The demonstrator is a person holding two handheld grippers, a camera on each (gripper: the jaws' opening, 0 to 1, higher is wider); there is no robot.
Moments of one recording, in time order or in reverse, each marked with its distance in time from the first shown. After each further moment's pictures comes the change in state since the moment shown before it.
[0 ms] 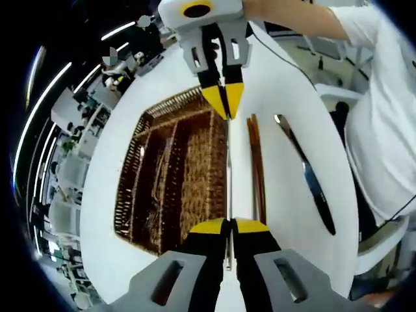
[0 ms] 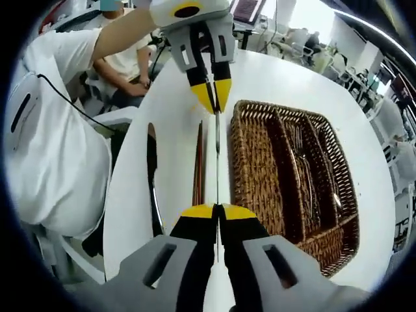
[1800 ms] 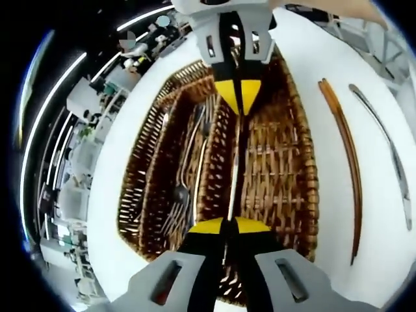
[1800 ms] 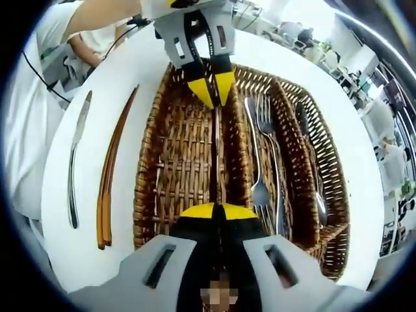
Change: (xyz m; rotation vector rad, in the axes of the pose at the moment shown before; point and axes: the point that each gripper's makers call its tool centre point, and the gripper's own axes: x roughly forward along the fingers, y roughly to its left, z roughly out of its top) left arm 0.083 0.074 -0.039 -0.042 0.059 0.135; right arm 0.066 -0.073 -0.045 -0.028 0.086 -0.096
